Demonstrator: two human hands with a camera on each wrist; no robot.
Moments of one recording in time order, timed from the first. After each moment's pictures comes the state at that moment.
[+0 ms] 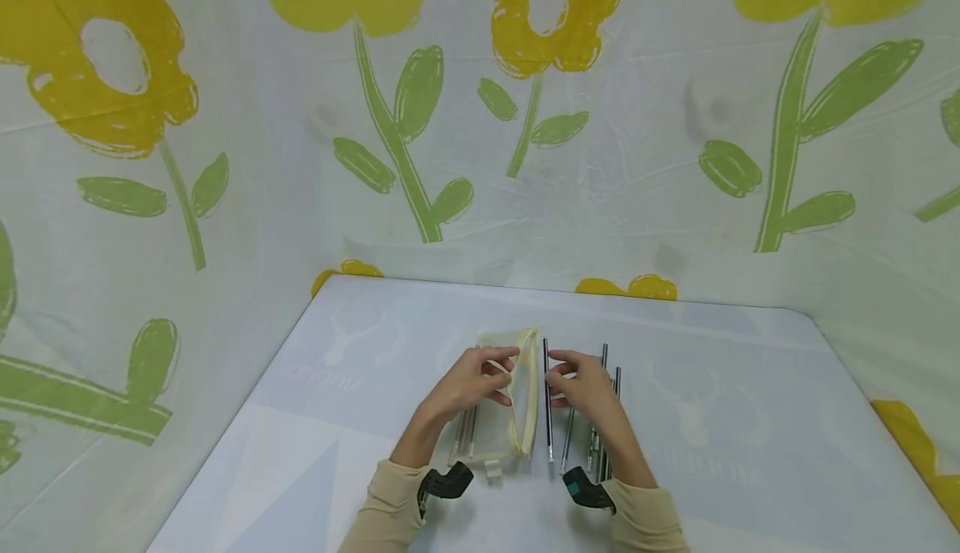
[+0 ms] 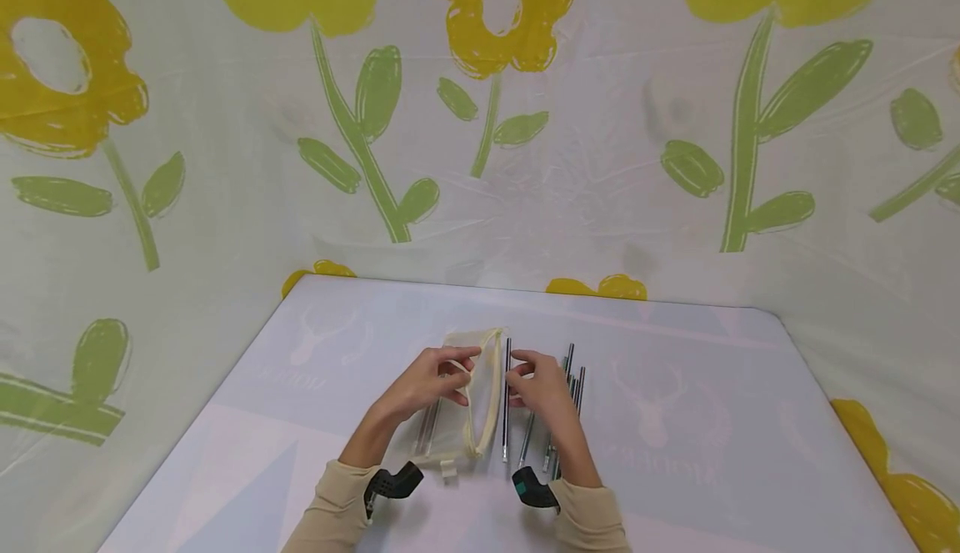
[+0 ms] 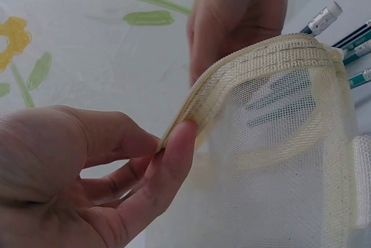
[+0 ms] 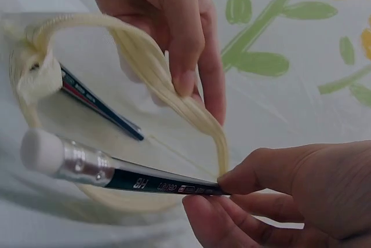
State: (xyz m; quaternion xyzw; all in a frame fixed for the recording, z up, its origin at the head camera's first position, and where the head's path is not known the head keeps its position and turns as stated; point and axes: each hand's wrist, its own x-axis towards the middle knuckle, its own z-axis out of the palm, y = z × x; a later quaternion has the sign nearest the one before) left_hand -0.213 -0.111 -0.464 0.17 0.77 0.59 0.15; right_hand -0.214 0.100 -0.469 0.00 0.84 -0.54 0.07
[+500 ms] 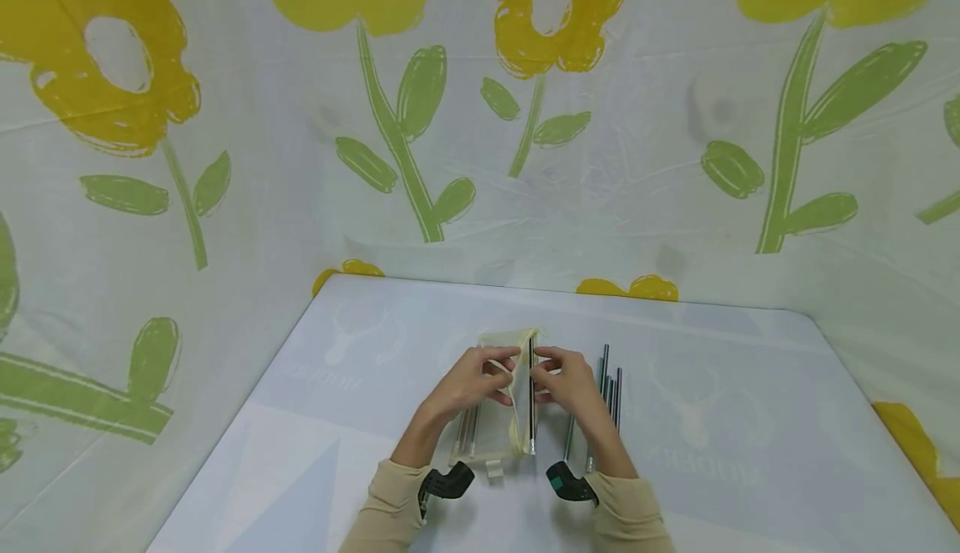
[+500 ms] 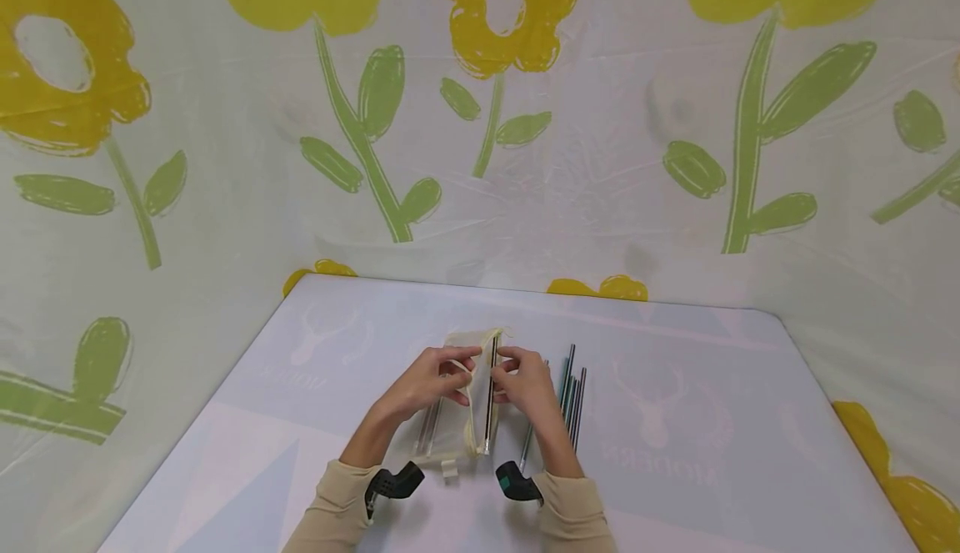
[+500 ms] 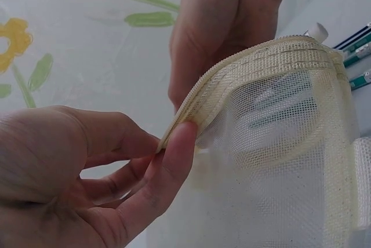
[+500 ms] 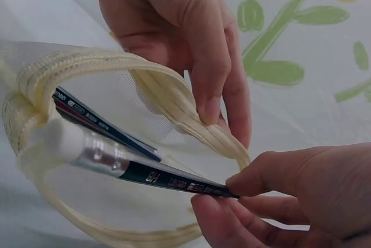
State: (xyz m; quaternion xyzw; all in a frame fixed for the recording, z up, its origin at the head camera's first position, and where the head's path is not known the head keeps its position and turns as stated) left_hand -0.214 -0.113 -0.464 0.17 0.77 0.60 0.16; right_hand -0.219 0.076 -0.468 -0.01 0.82 -0.56 0.07
